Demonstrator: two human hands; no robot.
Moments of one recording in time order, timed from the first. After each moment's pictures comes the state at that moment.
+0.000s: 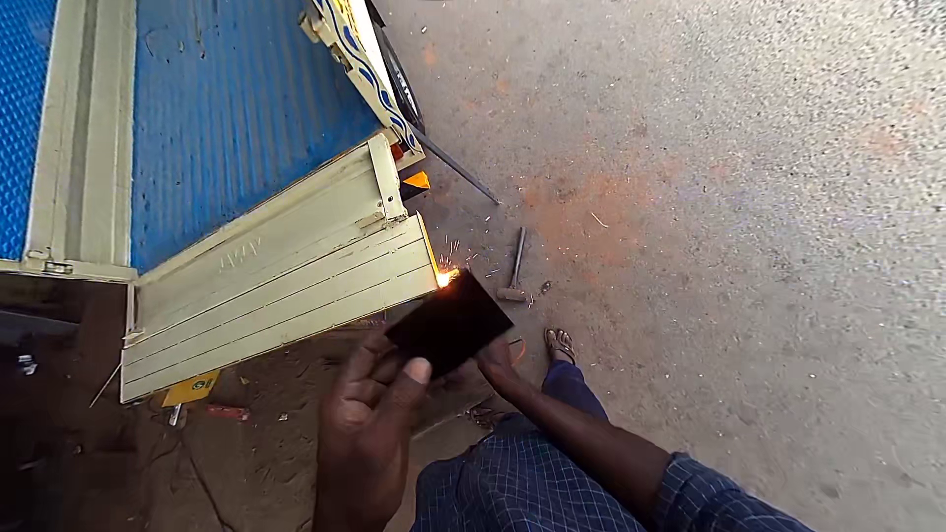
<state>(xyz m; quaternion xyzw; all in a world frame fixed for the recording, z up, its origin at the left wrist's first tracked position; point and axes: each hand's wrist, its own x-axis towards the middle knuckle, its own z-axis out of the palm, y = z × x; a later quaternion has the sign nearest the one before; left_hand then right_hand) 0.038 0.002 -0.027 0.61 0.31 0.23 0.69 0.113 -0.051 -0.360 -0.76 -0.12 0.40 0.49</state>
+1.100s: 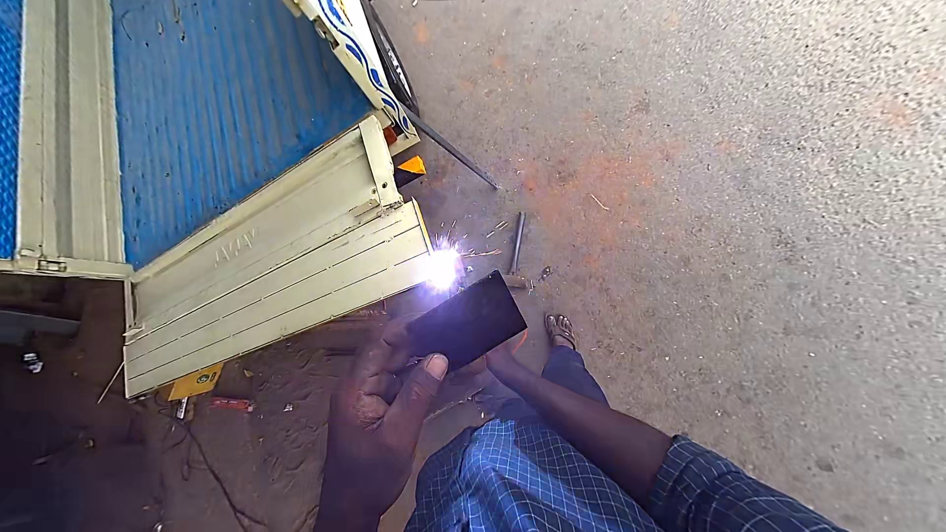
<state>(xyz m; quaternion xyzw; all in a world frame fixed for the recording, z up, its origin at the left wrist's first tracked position) 0.039 0.002 -0.031 0.69 0.28 0.17 0.64 0.159 -0.066 -0.236 -0.73 -0.11 0.52 0.43</state>
